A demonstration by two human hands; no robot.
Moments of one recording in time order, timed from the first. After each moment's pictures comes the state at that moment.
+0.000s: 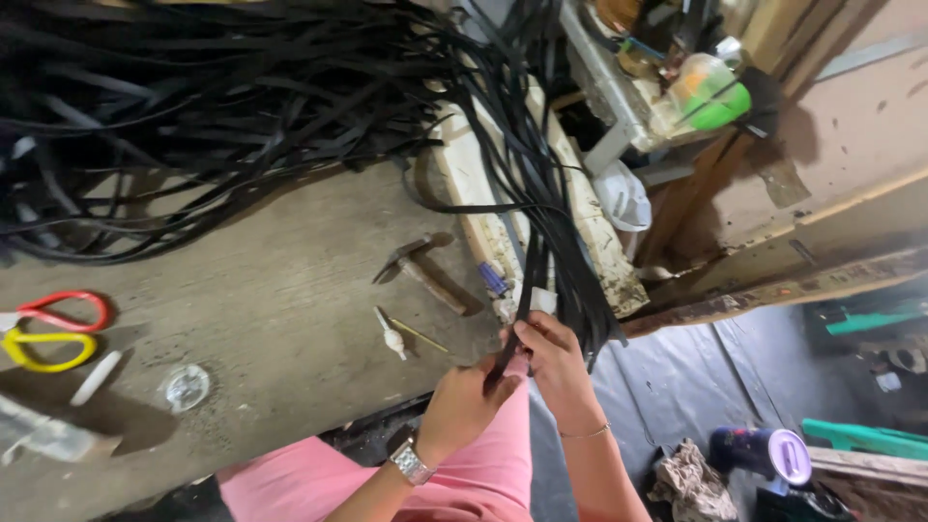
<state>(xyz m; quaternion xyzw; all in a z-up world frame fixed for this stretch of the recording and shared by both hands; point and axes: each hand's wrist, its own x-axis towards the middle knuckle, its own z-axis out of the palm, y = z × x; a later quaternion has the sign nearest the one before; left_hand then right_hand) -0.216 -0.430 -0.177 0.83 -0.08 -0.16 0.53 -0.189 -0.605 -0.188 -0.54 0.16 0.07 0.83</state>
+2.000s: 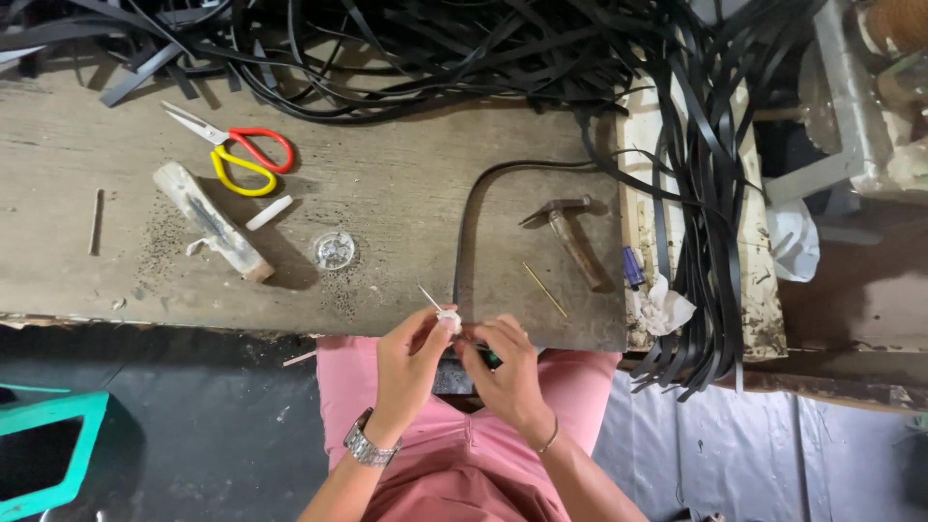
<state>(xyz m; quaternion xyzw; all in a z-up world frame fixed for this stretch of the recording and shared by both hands) -0.293 -0.293 -0.207 0.62 0.19 0.11 0.75 -0.242 -0.433 -0.215 -0.82 -0.27 -0.02 0.50</state>
